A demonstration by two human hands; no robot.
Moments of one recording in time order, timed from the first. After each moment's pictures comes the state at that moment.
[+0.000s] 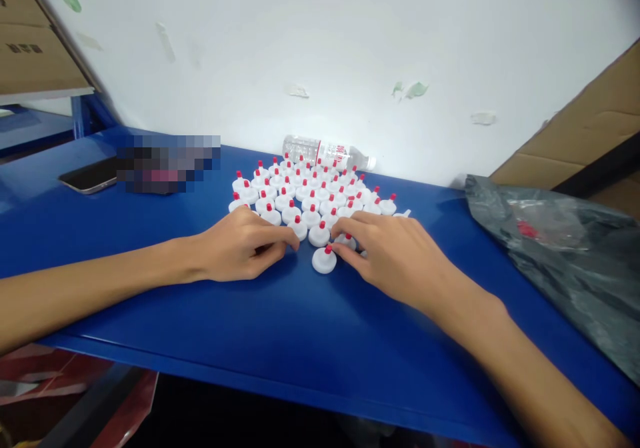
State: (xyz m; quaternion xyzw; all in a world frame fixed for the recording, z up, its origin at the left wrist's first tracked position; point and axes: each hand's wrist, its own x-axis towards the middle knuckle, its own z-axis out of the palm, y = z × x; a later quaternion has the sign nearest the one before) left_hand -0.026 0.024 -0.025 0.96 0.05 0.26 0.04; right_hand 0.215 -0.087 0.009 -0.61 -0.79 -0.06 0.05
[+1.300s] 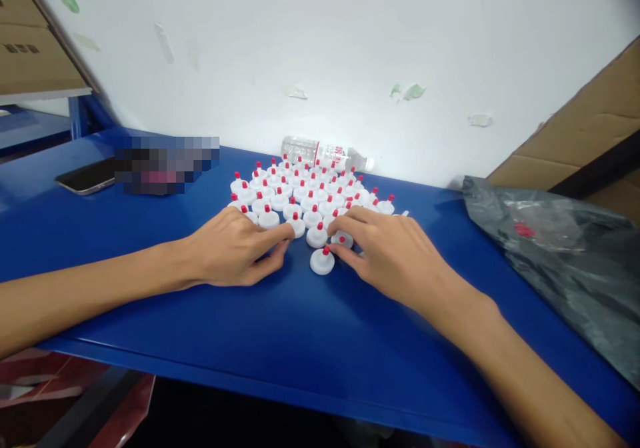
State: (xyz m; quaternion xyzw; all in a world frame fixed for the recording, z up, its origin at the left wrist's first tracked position) left_hand -0.027 0.018 -0.025 0.95 0.07 0.26 -0.15; right_hand 0.215 -0.086 0.008 -0.61 -0.79 -0.08 0.07
